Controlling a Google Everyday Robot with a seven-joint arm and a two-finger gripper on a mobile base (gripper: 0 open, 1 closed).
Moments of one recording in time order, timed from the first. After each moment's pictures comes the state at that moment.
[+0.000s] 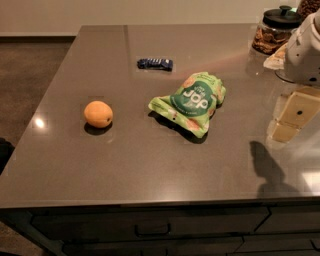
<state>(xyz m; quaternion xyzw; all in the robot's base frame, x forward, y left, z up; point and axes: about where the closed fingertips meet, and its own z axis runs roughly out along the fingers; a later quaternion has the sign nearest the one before) 0.438 -0.216 0.977 -0.60 0.78 -0.04 0.16</state>
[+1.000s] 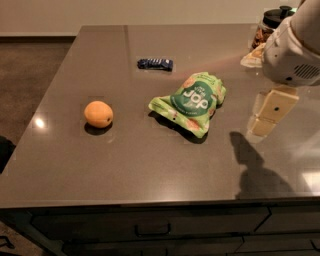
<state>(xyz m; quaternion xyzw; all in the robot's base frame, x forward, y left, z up) 0.464 -0.187 0.966 -0.64 0.74 -0.01 0.19</state>
